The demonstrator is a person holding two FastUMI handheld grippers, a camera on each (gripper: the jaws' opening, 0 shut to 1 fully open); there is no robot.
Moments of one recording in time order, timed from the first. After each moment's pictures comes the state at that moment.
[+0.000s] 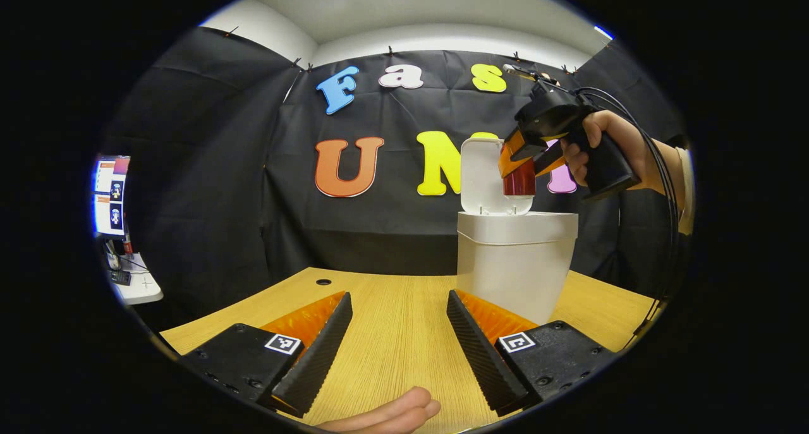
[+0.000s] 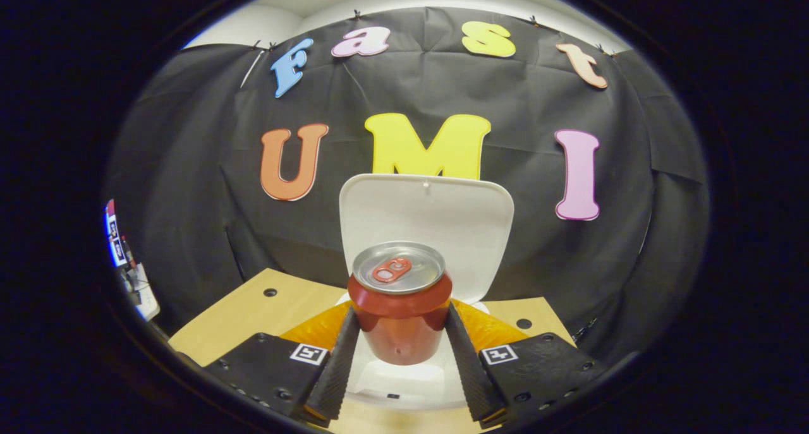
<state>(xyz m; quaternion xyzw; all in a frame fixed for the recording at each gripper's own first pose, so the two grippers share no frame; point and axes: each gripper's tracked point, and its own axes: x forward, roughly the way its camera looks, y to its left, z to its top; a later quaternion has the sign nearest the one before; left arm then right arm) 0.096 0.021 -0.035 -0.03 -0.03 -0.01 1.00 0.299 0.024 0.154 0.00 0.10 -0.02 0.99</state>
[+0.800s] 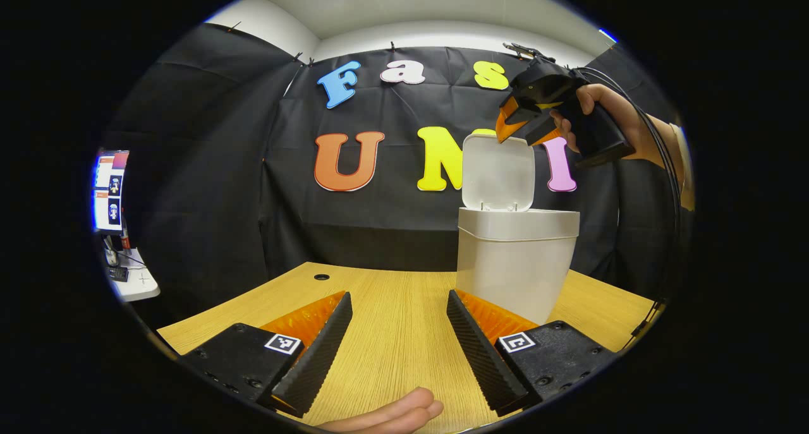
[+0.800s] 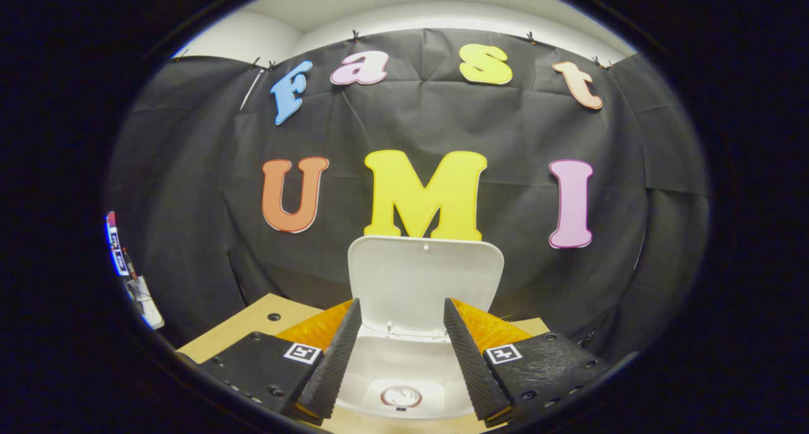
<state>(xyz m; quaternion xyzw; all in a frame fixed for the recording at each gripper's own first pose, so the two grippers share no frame) 0.097 0.022 -0.040 -0.04 -0.02 -0.01 1.00 0.290 0.031 0.218 0.00 0.04 -0.02 1.00</state>
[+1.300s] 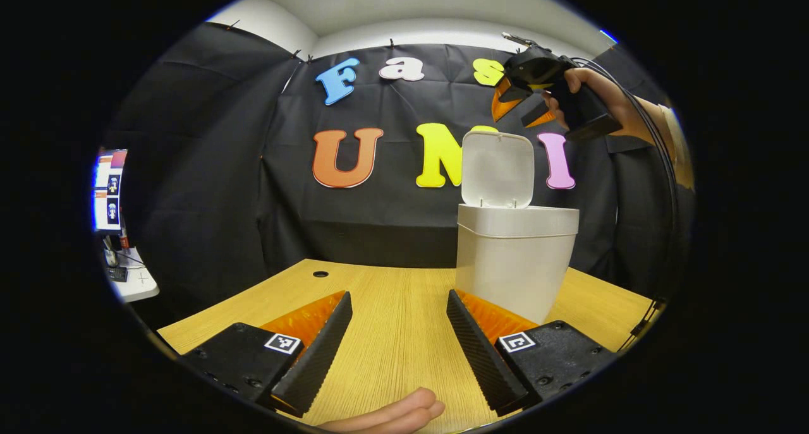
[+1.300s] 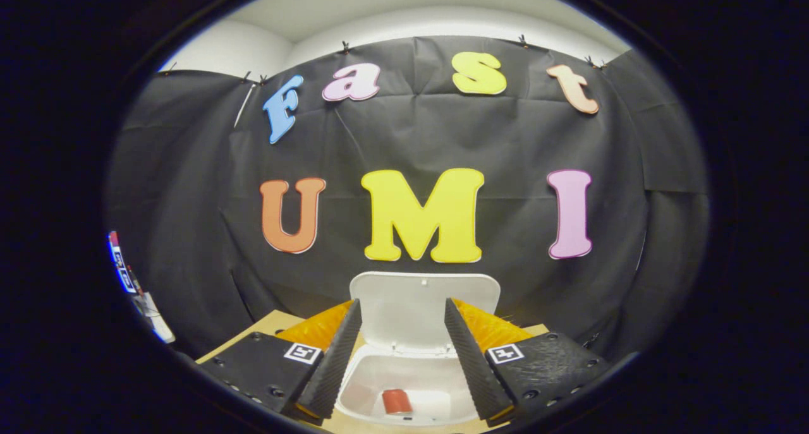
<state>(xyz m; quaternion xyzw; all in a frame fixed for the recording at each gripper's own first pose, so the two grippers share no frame) 0.094 0.023 -0.041 -0.04 -0.01 -0.02 1.00 0.297 0.025 0.264 0.03 0.02 -0.03 1.00</state>
